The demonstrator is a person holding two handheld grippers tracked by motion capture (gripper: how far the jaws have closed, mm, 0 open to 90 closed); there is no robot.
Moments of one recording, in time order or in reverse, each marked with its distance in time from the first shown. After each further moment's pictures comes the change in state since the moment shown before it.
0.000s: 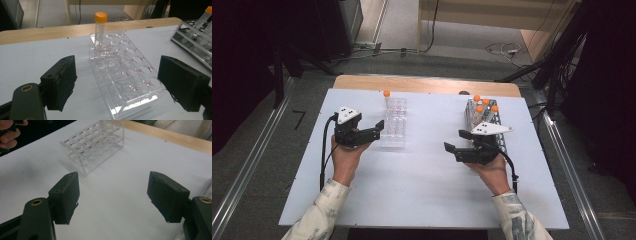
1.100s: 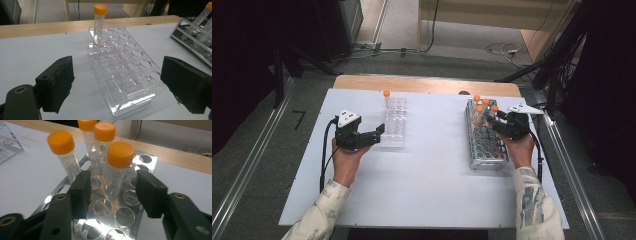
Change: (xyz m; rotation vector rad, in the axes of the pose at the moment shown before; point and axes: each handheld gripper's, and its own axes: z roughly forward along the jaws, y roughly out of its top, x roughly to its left) left arm 0.001 -0.009 0.002 0.008 -0.009 -0.005; right arm -0.137 -0.015 -0.003 -0.024 -0.355 0.102
